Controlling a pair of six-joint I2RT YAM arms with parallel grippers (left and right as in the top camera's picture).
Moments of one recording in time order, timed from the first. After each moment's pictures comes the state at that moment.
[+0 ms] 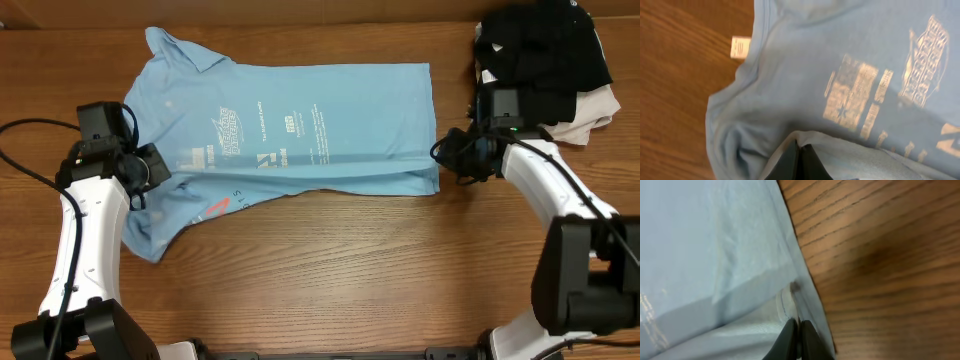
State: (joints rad) left arm 0.25 1.51 1.13 -0.72 -0.07 -0.25; right arm 0.00 1.79 1.15 -0.57 -0.20 0.46
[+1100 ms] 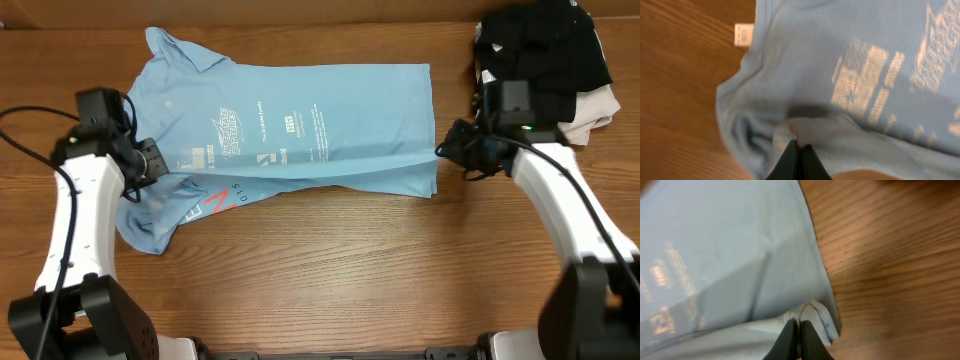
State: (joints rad) left arm 0.25 1.61 1.31 -0.97 -0.08 -0.20; right arm 0.02 1.60 1.23 -0.76 -0.18 0.46
